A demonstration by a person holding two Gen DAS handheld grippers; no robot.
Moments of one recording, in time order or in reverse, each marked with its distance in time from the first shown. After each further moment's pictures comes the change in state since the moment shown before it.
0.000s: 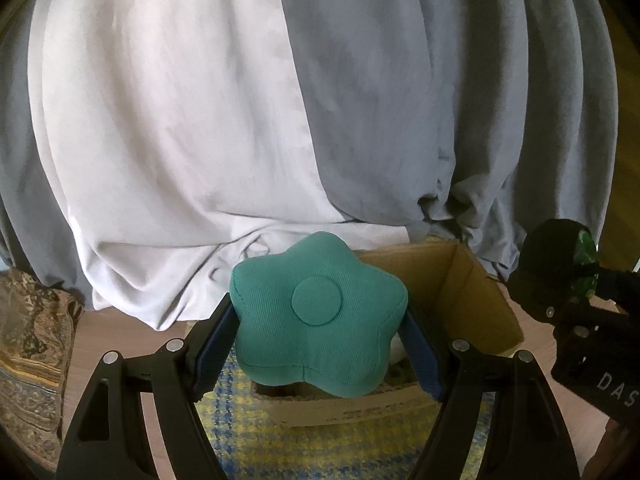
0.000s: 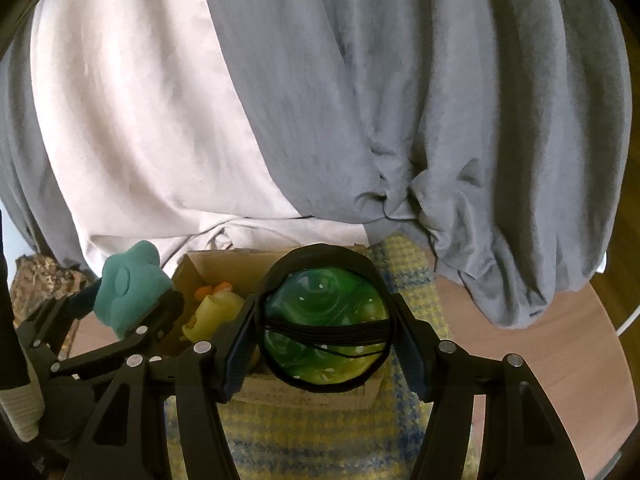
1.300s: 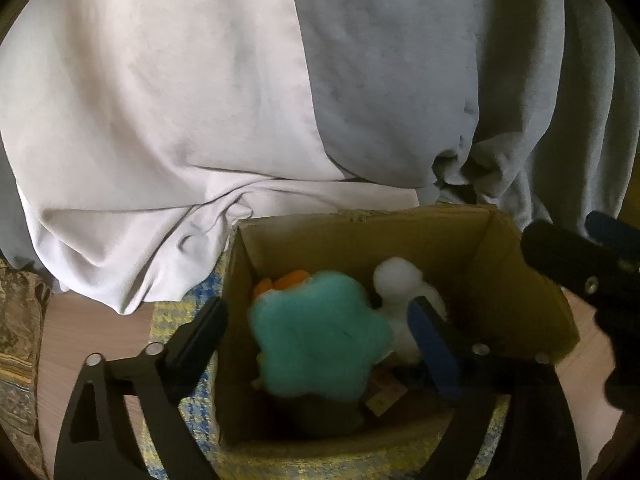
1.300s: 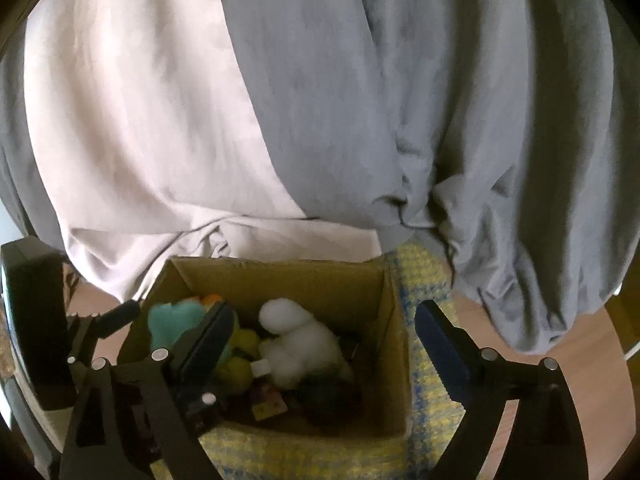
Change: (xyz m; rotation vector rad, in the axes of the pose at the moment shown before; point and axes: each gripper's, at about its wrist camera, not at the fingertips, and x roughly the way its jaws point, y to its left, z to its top) left arm 0.075 0.010 -0.015 -0.010 0.117 -0.027; right arm 0.047 0.016 0.018 -0.062 0.011 -0.007
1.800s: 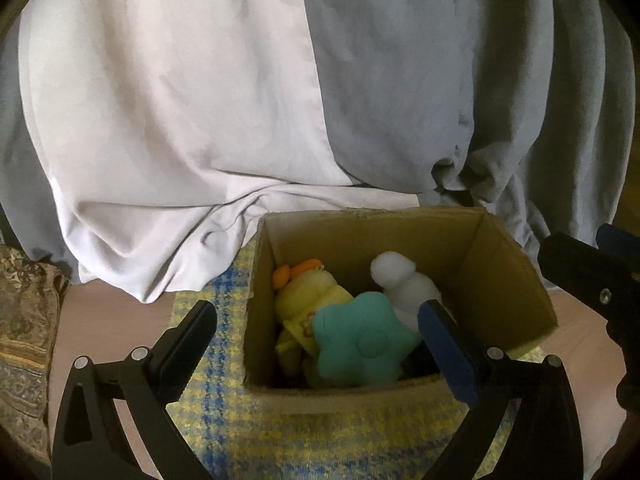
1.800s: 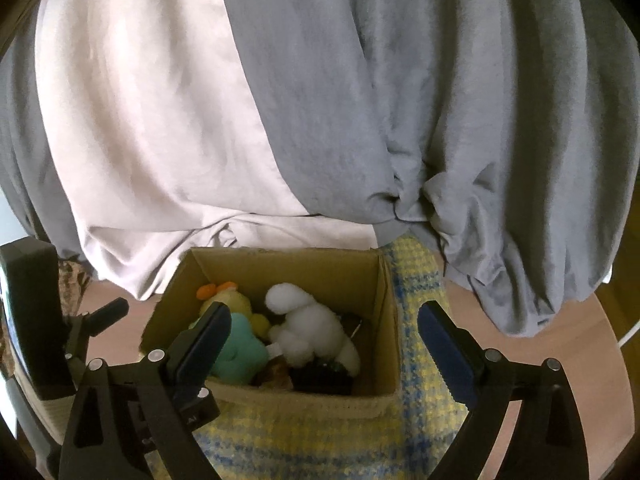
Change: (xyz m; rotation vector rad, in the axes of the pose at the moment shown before) left arm -0.043 0.003 -0.013 -0.019 -0.030 0.022; right arm -0.038 -0.002 -0.012 0.021 0.000 0.016
